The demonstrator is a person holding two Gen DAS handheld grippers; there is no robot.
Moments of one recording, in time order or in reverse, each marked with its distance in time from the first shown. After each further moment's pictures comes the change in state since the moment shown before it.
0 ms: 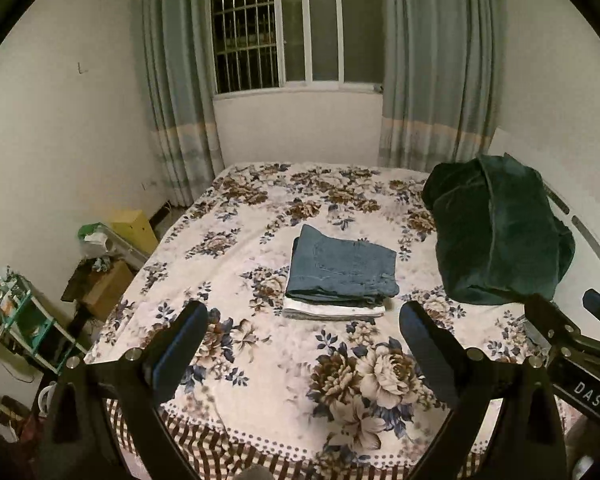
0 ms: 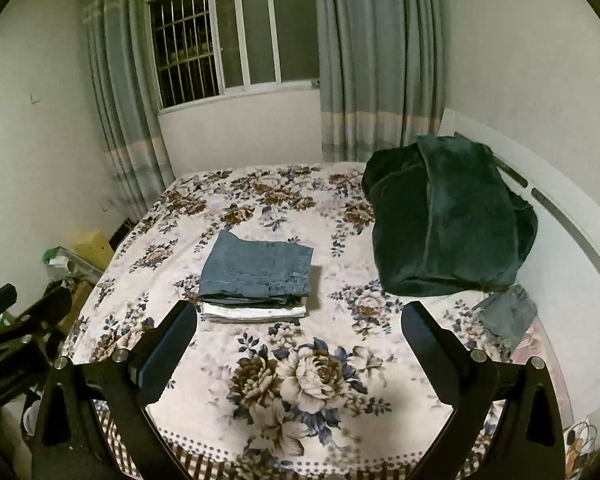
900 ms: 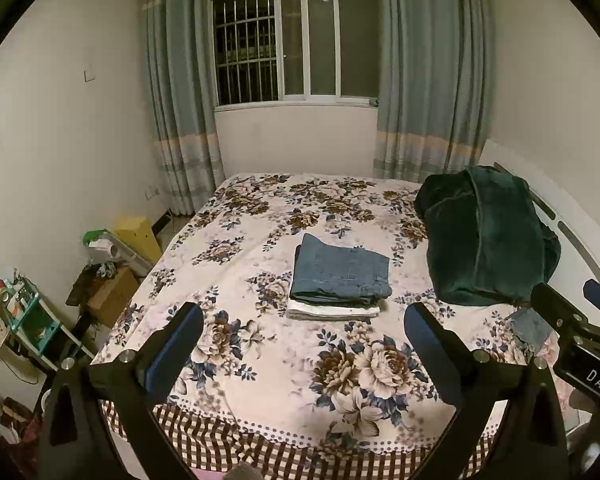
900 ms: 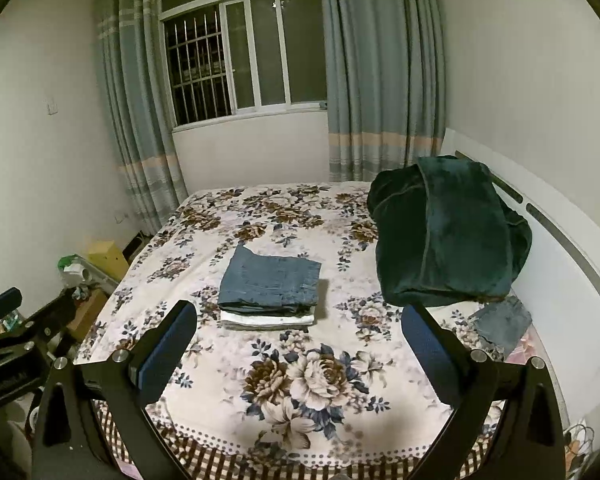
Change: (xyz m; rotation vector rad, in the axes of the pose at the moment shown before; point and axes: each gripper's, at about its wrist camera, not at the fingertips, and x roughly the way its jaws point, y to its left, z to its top) left arm -0.065 0.019 -0.009 -0.002 -0.035 -0.024; right arm -0.109 -0.006 0.007 -0.017 -0.051 0.030
